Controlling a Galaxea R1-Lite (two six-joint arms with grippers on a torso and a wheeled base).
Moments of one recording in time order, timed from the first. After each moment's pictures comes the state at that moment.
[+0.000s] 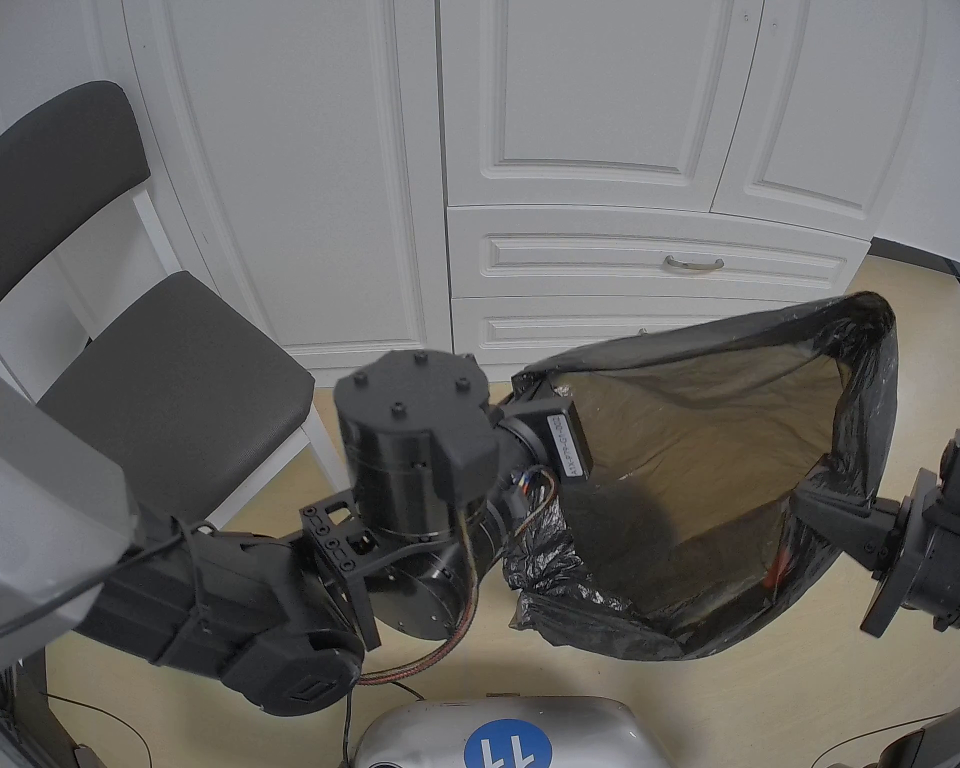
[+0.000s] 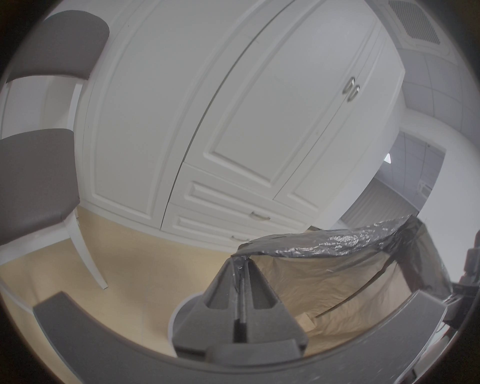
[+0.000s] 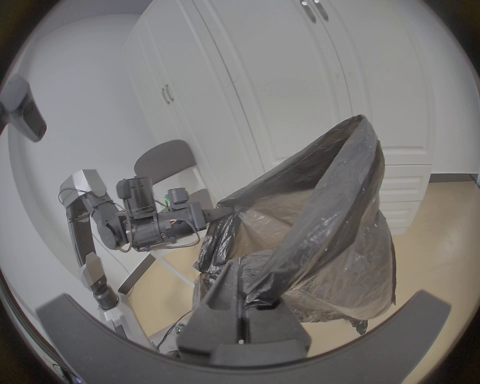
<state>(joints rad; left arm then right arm) -0.93 1.92 -0.95 -0.97 0.49 -0.41 0.83 1.02 -0.50 -0.41 -0.19 0.13</state>
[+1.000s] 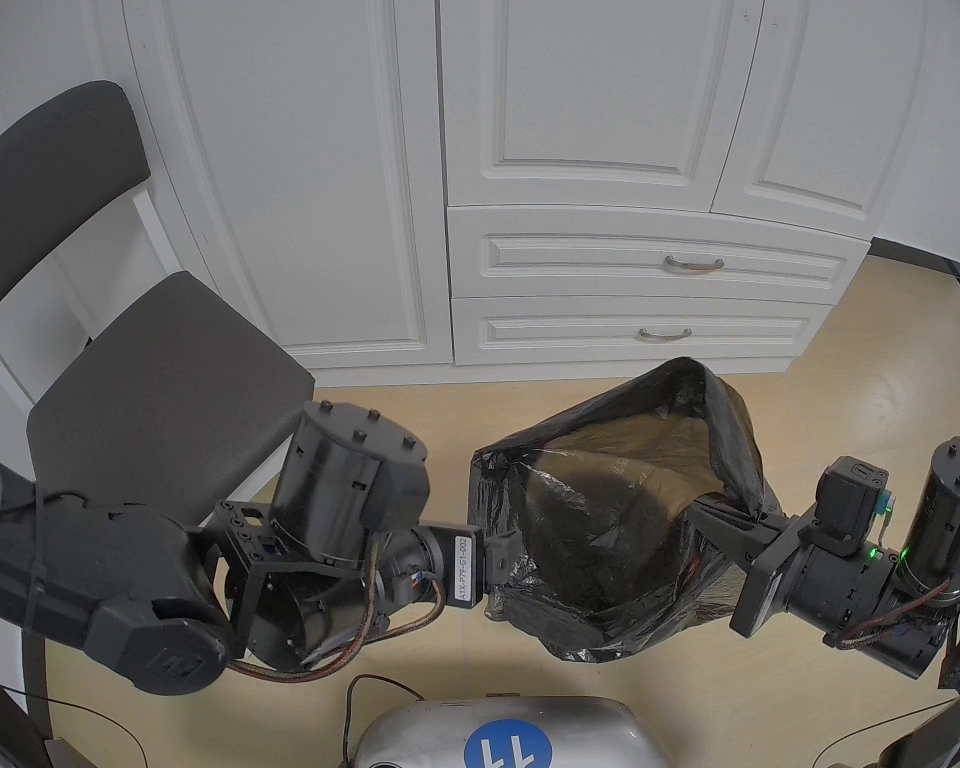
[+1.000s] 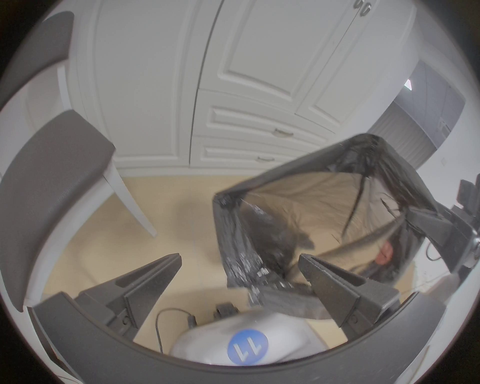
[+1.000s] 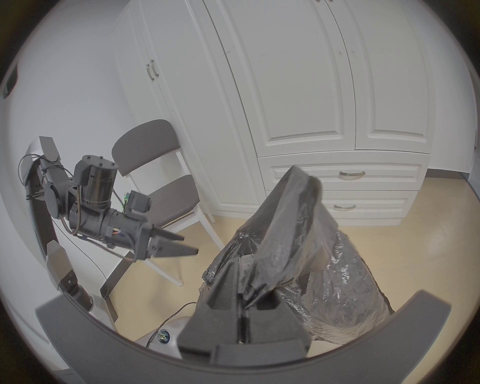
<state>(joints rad) -0.86 1.73 -0.85 -0.32 0.31 -0.44 0.86 1.34 -0.42 -0.75 -0.32 0.14</state>
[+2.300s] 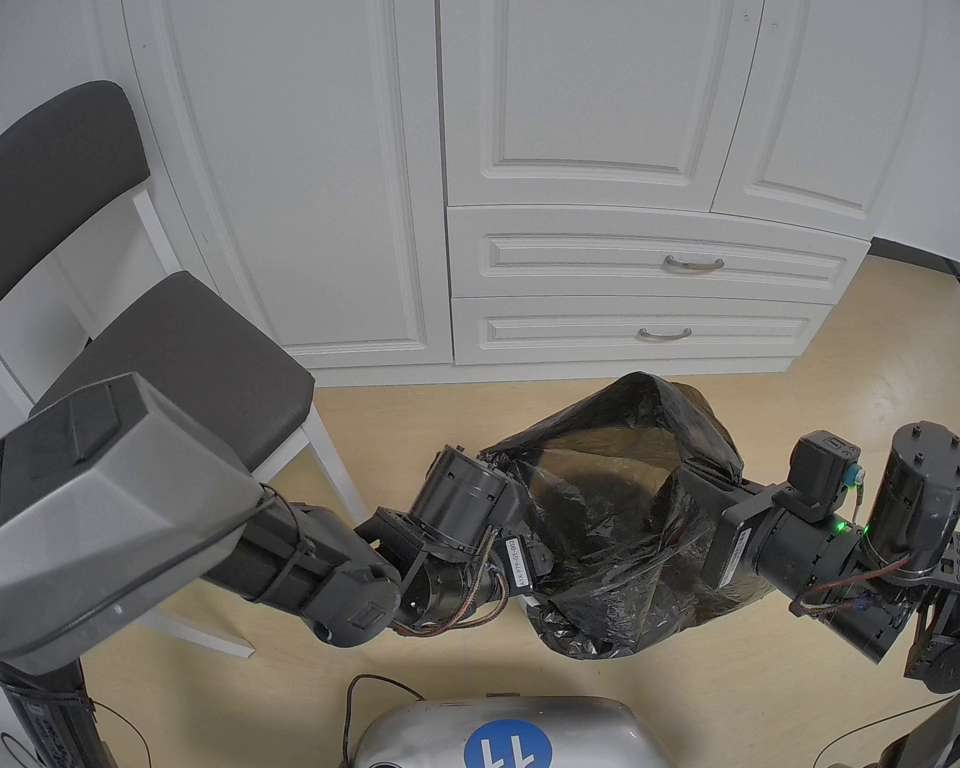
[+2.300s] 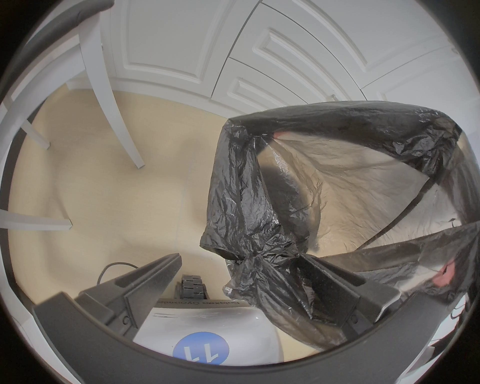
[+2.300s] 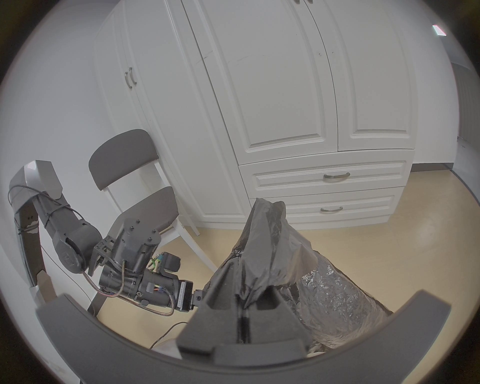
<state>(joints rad) -0.79 2.12 -1.07 -0.26 0.13 -0.82 0.81 1.47 -0.45 -0.91 -0.39 0.18</state>
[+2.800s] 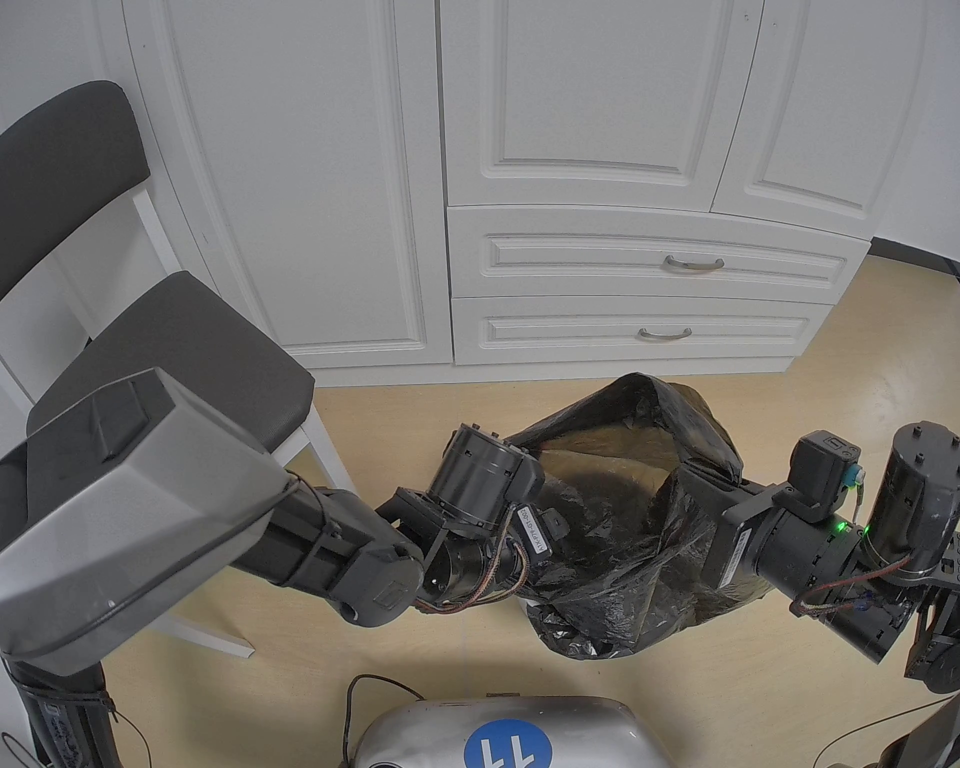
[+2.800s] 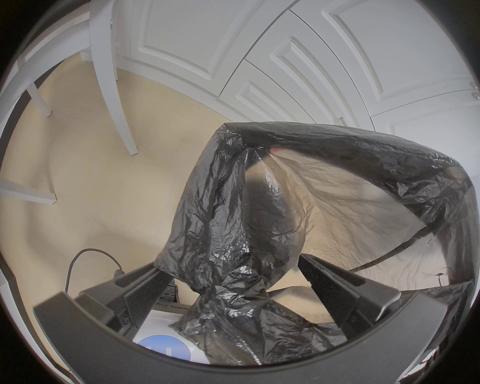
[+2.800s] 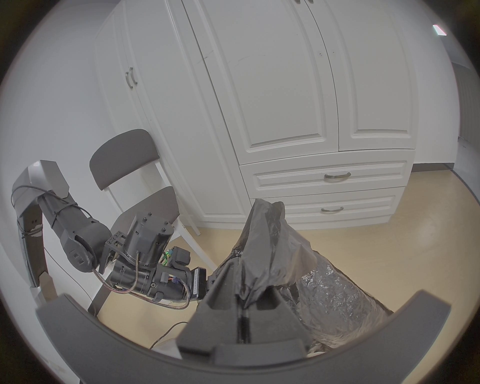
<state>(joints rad) -0.78 2.17 -1.18 -0.26 0.11 -0.98 0.81 1.47 -0.44 -0.91 -0.38 0.17</state>
